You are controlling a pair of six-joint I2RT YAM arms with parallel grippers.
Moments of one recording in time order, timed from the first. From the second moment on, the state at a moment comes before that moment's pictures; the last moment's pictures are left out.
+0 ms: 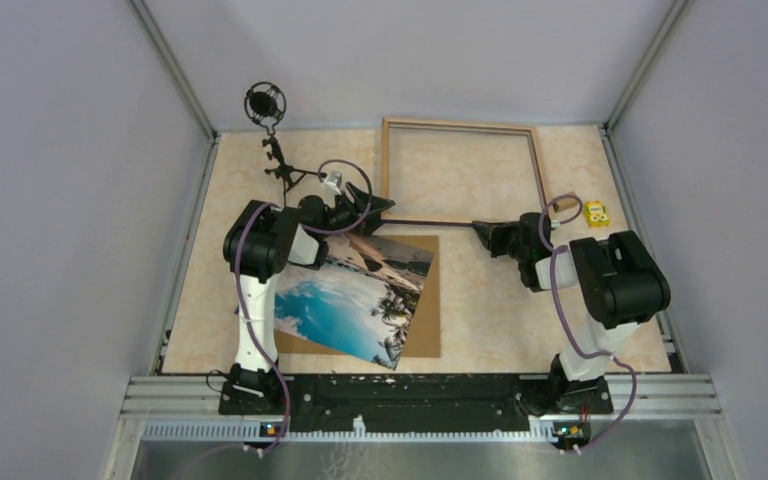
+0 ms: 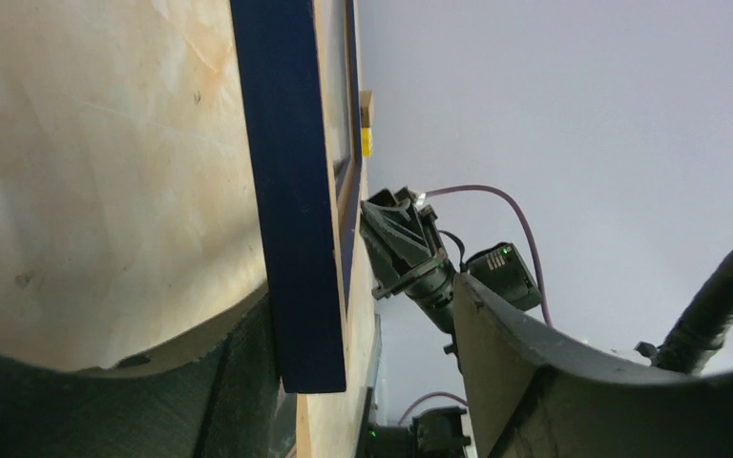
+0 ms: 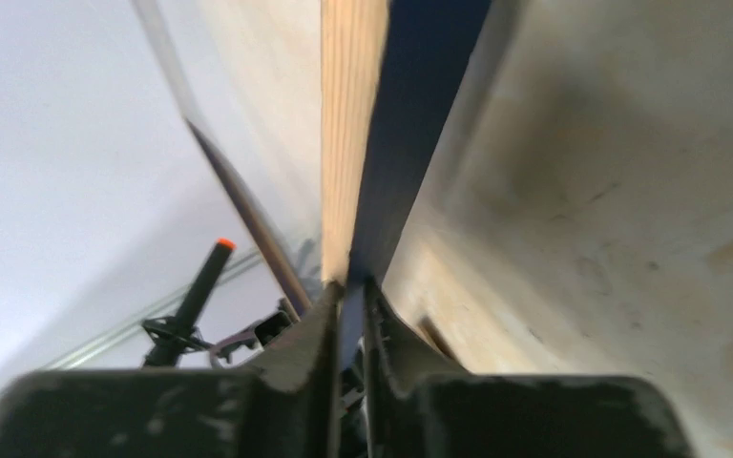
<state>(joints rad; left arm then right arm) -0.25 2.23 0.92 1.31 0.77 -1.47 0.19 1.74 0.53 0.70 -0.13 1.65</state>
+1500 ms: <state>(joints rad) -0.27 2.14 0.87 1.31 0.78 -1.53 0.18 1.70 0.37 0.97 -0.16 1.43</state>
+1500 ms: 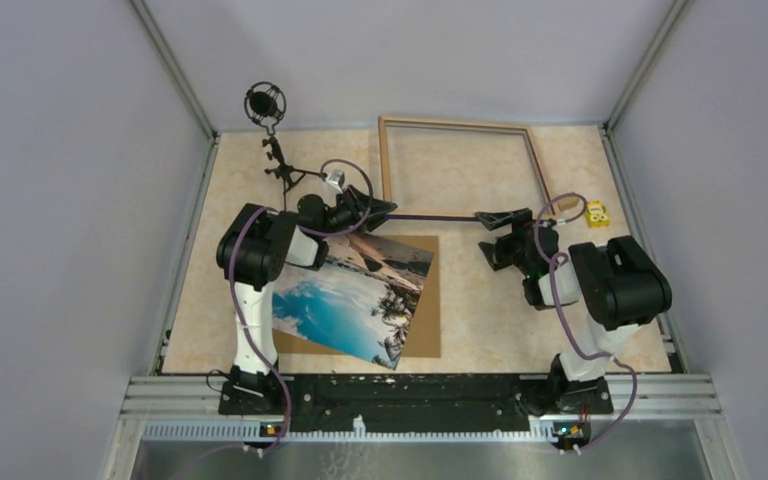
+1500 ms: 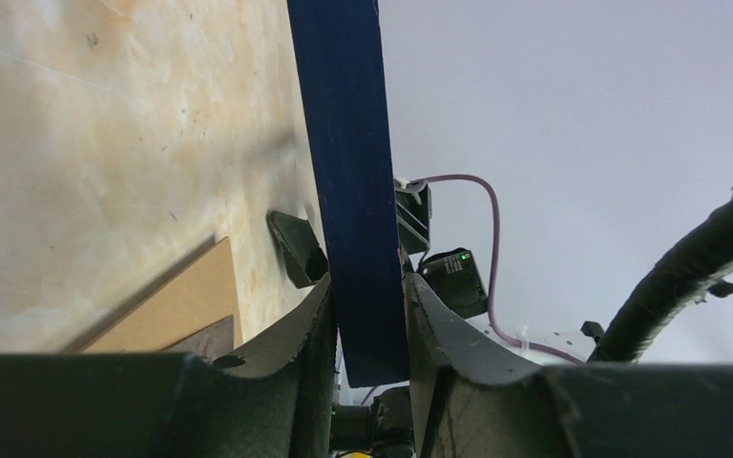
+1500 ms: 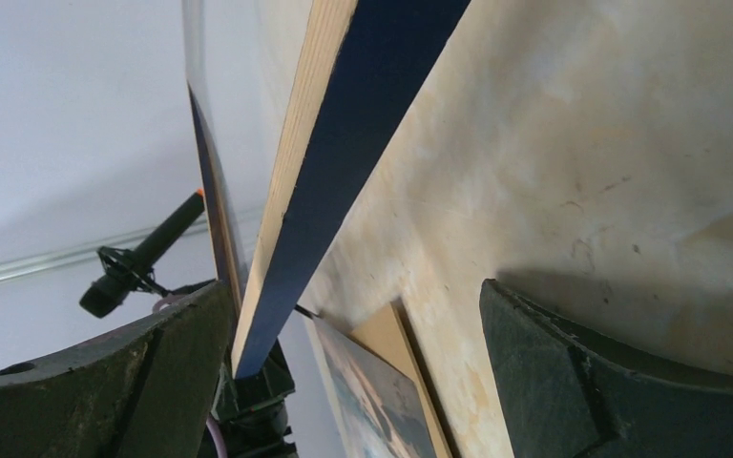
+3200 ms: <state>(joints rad) -0.33 2.01 0.73 1.19 0.75 -1.47 0.21 1.93 0.44 1.47 -0.04 1.65</state>
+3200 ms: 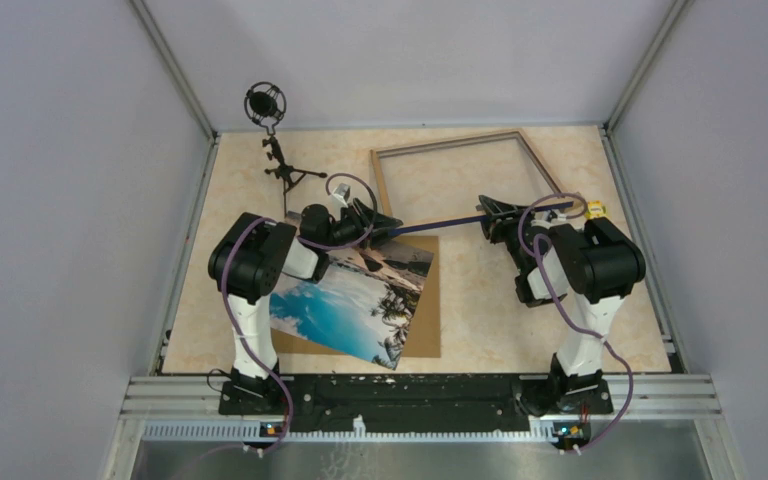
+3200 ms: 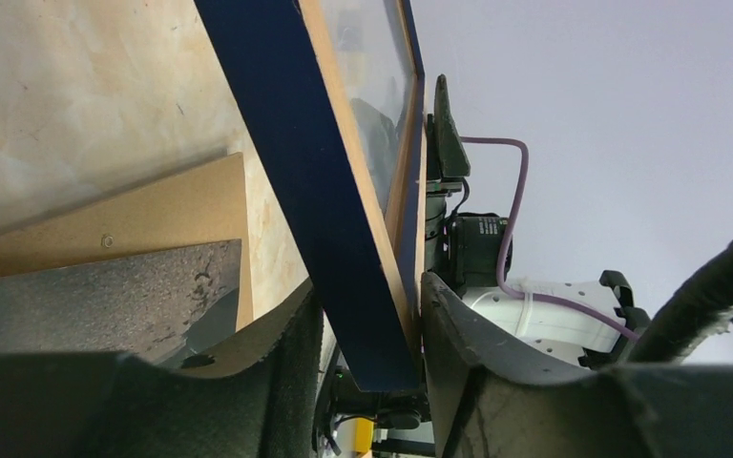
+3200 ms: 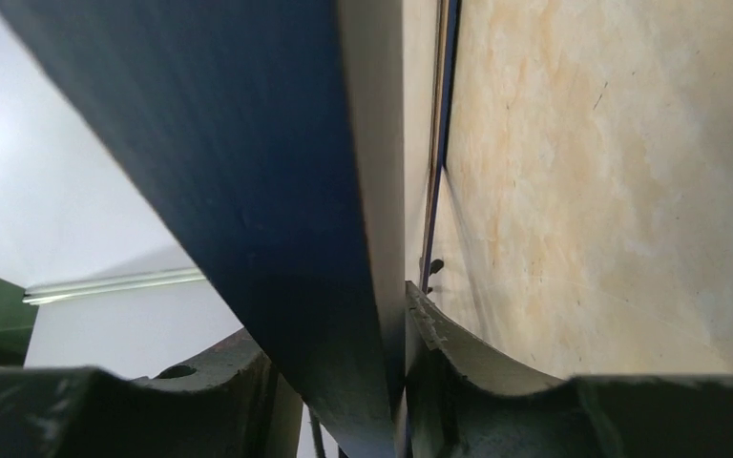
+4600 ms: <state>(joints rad) -0.50 1.86 1.33 0.35 0.21 -0.45 0.06 2.00 0.39 1.47 -0.45 1.51</state>
